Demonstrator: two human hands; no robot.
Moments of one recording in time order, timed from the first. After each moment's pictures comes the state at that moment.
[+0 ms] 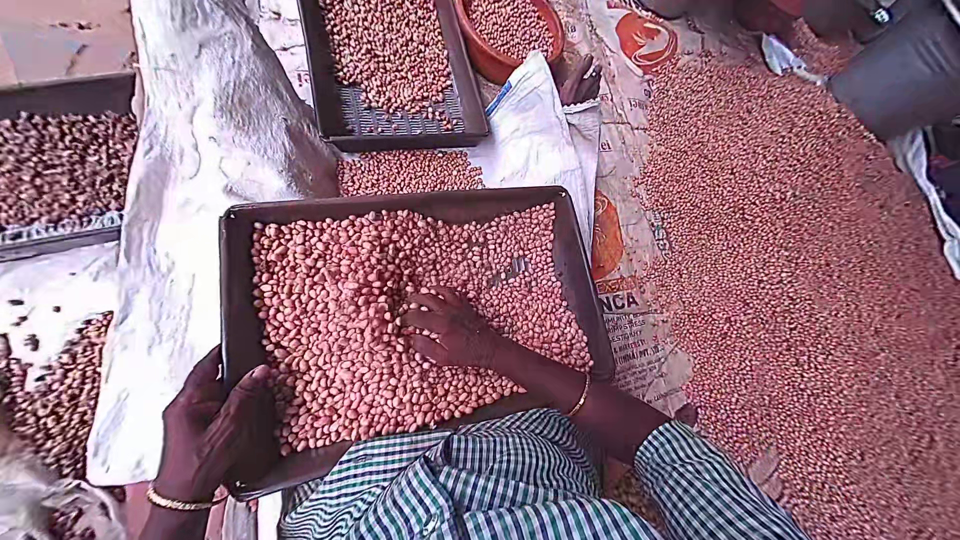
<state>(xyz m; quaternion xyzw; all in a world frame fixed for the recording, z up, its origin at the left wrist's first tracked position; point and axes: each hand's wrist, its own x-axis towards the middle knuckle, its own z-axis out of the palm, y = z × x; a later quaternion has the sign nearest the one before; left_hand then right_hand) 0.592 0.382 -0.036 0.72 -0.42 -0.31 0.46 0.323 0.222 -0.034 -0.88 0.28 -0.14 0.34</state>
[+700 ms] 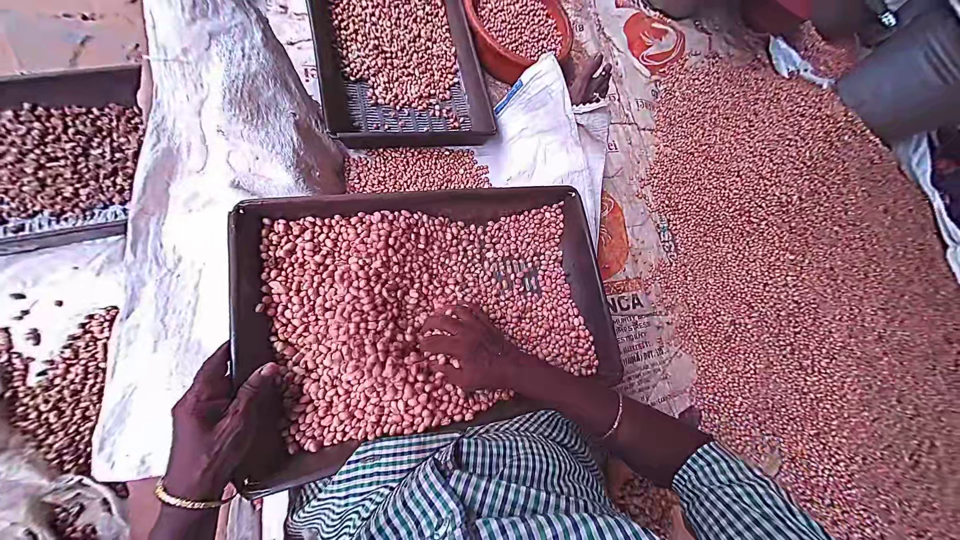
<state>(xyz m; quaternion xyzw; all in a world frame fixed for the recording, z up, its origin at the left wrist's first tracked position) 0.590 0.381 -0.035 0.71 -0.42 -0.31 0.47 0.302 0.241 -0.023 -0.91 0.25 -0.11 0.32</state>
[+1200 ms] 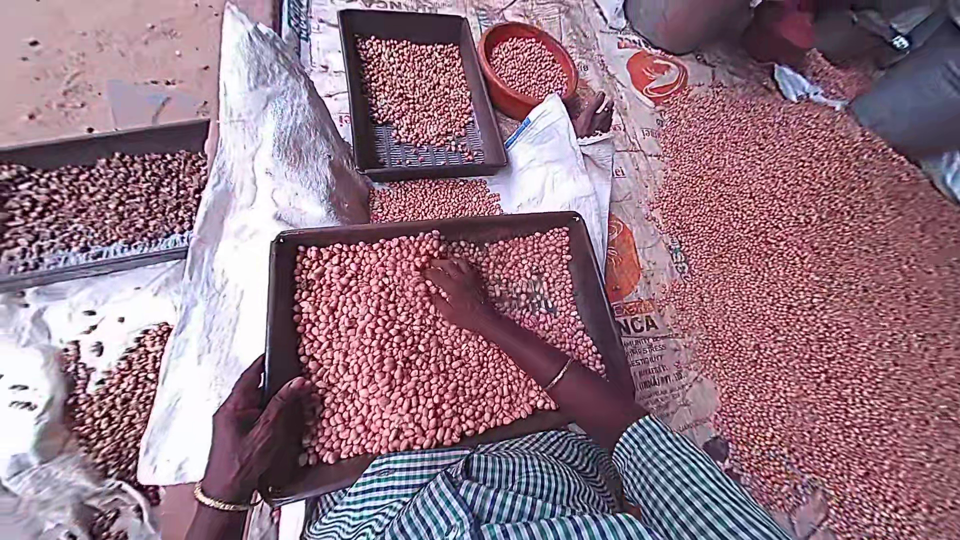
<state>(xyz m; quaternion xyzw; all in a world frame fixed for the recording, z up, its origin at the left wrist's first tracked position) 0.586 0.379 -0.033 0.72 -0.40 -0.32 0.48 0.353 0.164 -0.046 -0.87 0.37 -0.16 0.29</state>
